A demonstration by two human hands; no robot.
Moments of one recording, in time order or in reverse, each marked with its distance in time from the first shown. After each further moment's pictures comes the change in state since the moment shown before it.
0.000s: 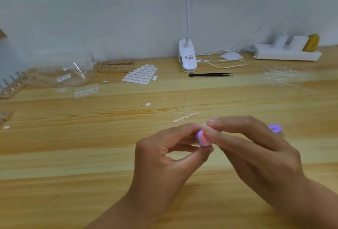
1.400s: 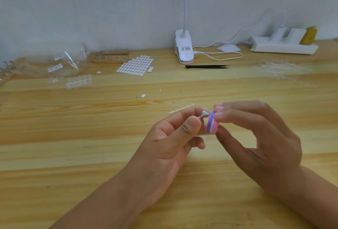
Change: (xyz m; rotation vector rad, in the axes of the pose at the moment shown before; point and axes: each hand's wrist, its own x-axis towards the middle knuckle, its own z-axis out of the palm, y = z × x) left_hand 0.006 -0.015 0.006 -0.894 -0.259 -0.496; right_hand 0.004 0.008 0.002 -0.031 0.147 -0.036
